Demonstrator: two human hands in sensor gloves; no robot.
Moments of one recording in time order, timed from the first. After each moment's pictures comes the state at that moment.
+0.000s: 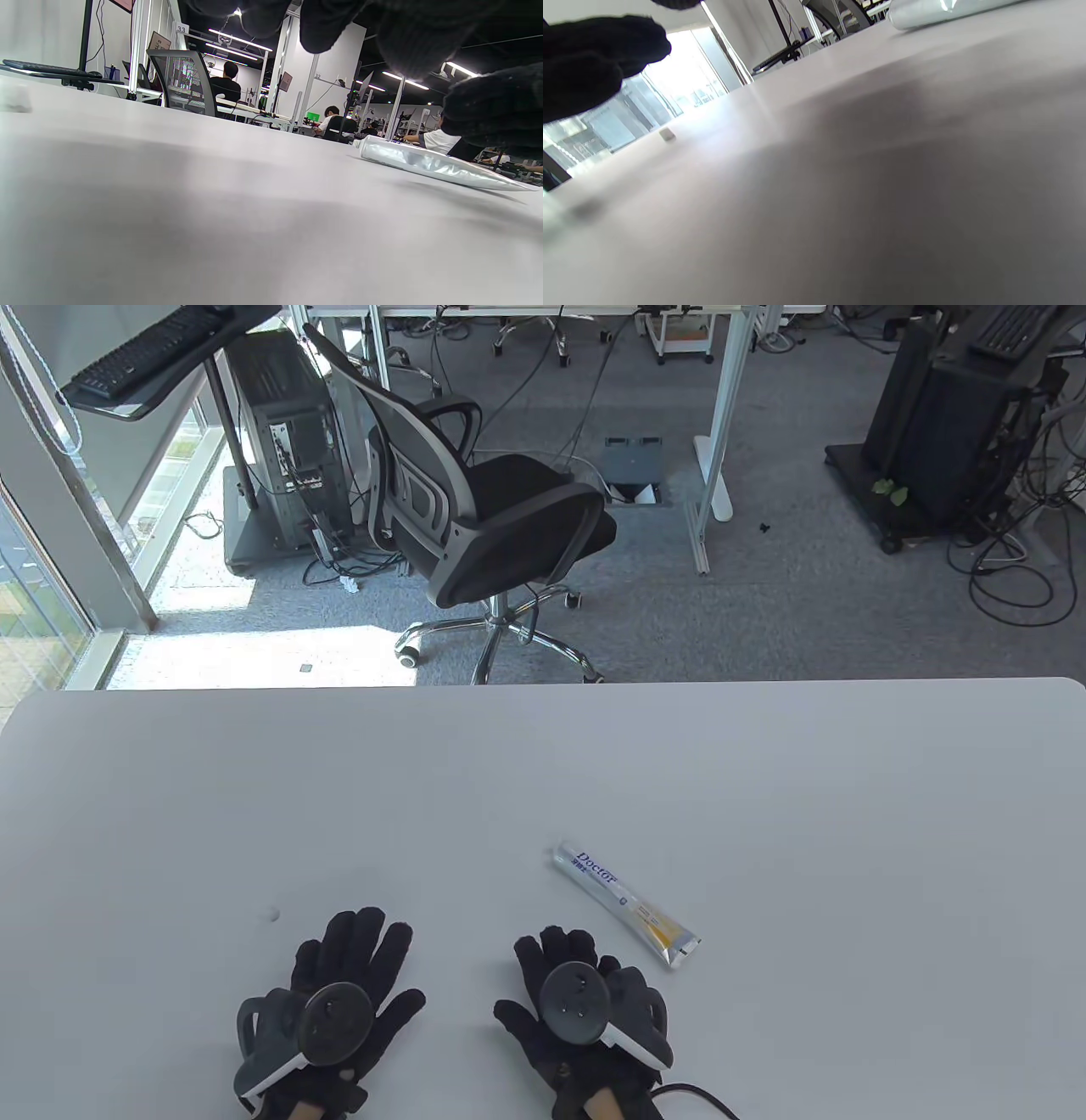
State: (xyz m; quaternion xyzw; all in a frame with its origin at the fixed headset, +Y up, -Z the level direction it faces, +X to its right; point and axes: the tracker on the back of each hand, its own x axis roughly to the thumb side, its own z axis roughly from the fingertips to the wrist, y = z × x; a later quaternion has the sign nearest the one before) left_hand -0.251 -0.745 -0.263 -0.01 -0.15 0.09 0.98; right_hand 0.021 -0.746 -0.265 0.14 0.06 0.95 0.26
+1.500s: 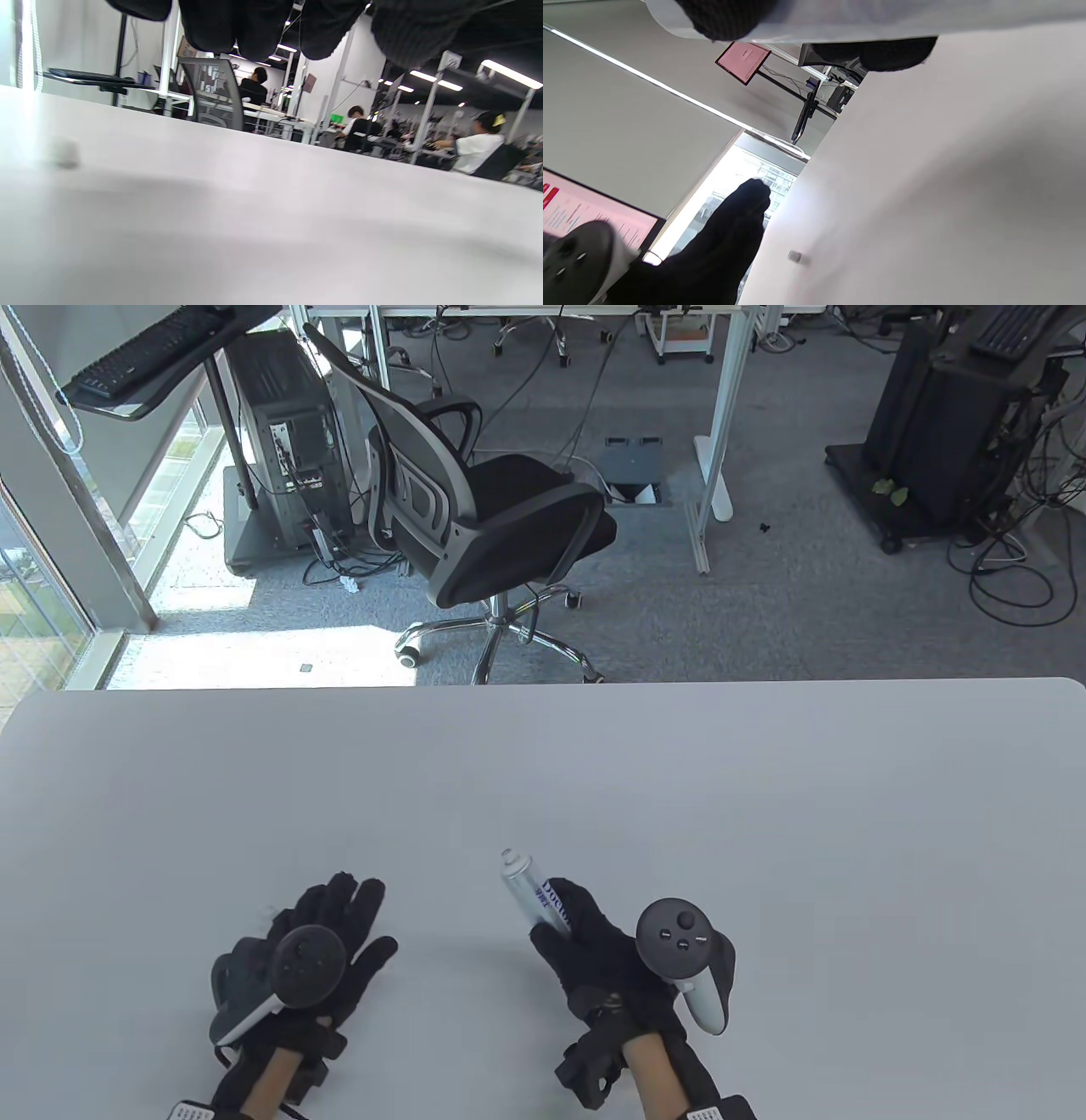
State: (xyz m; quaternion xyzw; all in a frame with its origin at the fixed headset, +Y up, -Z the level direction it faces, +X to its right) left_hand -0.292 -0.718 -0.316 -0.02 -0.09 0.06 0.99; right_hand 0.060 -0.710 -0.281 0.11 0.07 0.83 0.54
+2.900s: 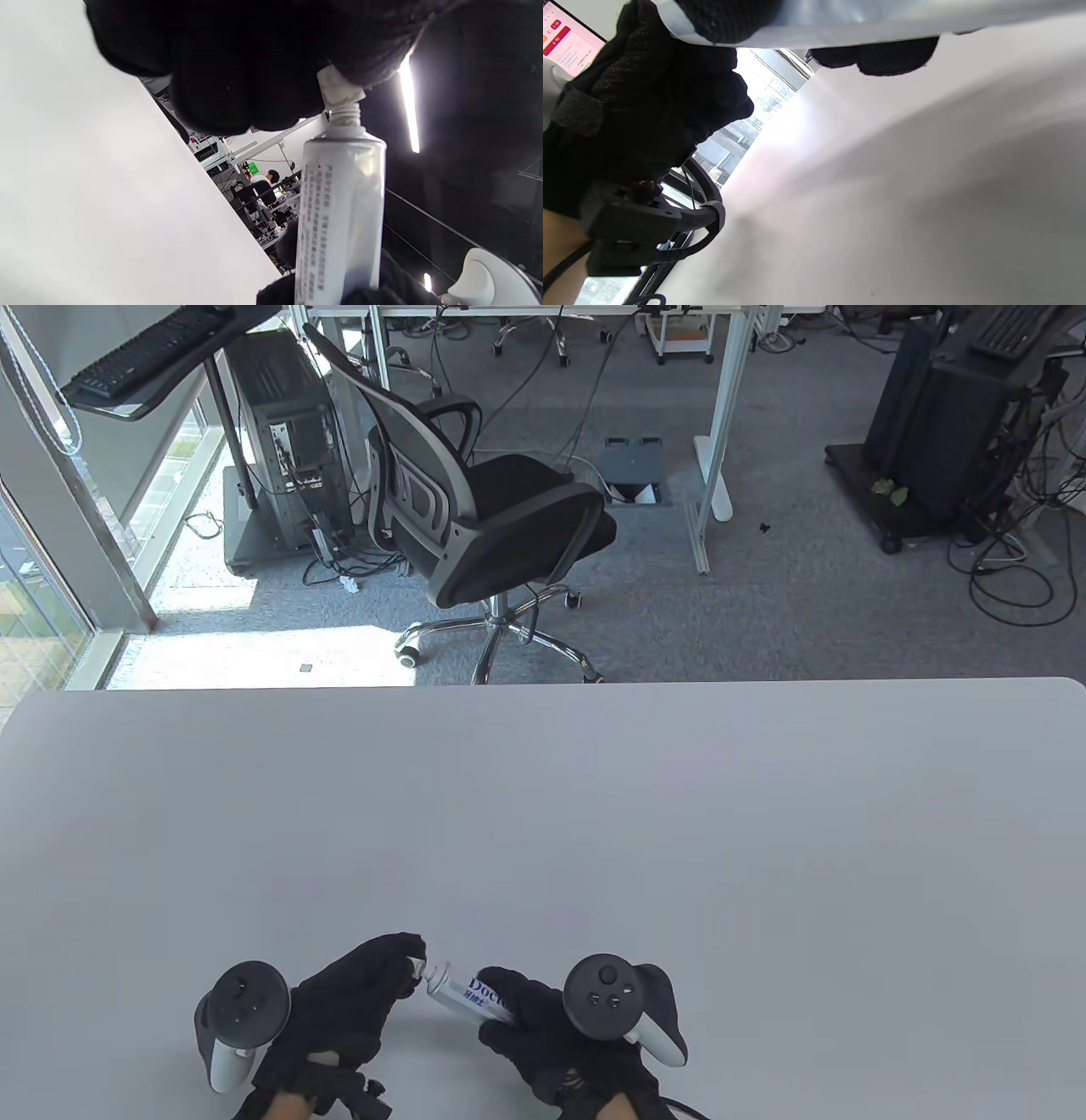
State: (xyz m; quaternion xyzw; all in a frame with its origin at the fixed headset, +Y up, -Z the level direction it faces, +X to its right) left_hand -0.266 -0.722 -0.263 0.01 -0.17 0.49 0.85; right_hand 0.013 -0.735 -0.253 0.22 0.15 0.87 0.42
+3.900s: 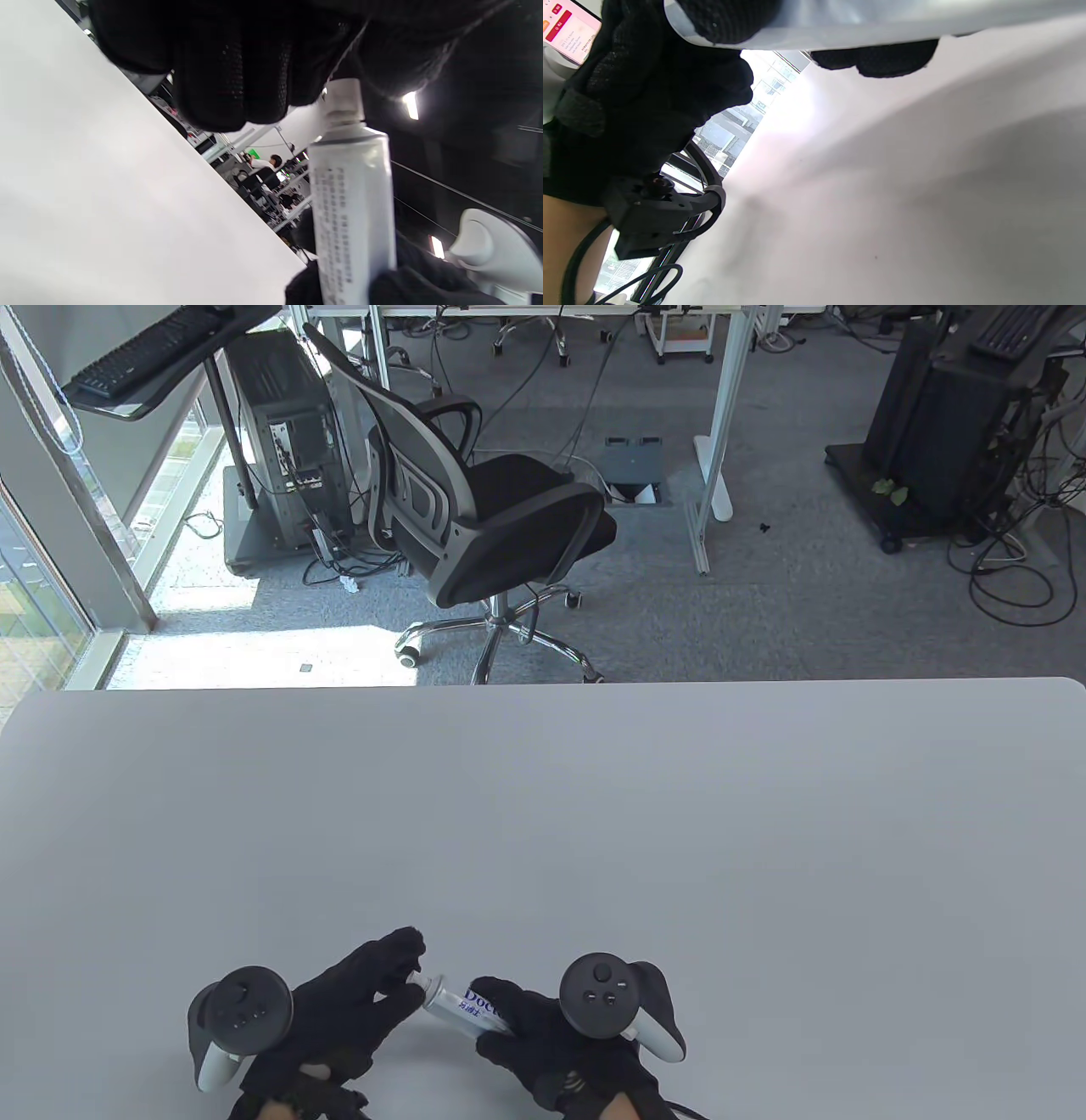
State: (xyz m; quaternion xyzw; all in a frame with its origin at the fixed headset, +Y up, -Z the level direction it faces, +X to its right) left_hand -0.268 -0.714 -0.258 0.01 -0.19 0.44 0.88; right_hand 0.014 -0.735 -0.252 0.24 0.18 0.85 0.42
